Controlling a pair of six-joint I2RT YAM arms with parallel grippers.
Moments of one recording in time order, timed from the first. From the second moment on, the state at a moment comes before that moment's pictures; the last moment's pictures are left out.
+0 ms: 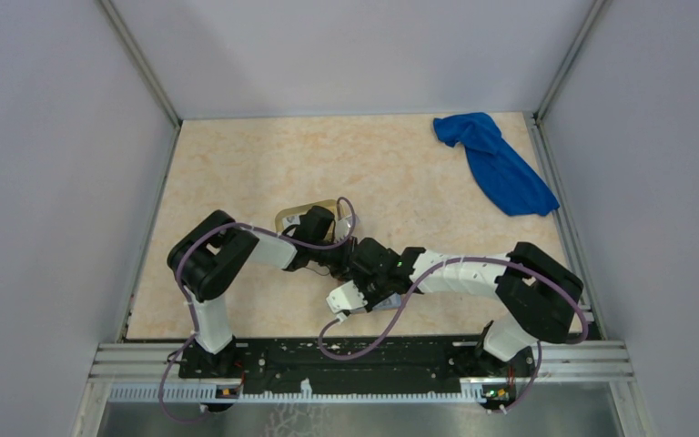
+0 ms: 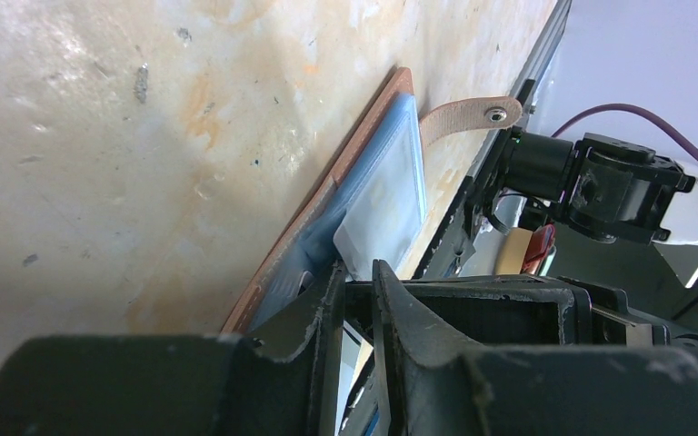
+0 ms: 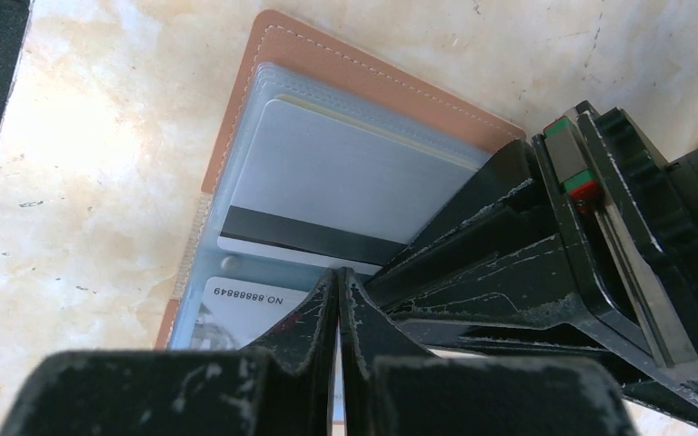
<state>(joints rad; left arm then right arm) -0.70 1.88 0.75 0.37 0.75 -0.80 1.03 1.52 0.79 -0.39 -0.17 -1.11</state>
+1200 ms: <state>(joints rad) -0.70 0.91 0.17 0.66 0.33 -0.56 0.55 1.28 0.86 -0.64 -0.87 -0.68</state>
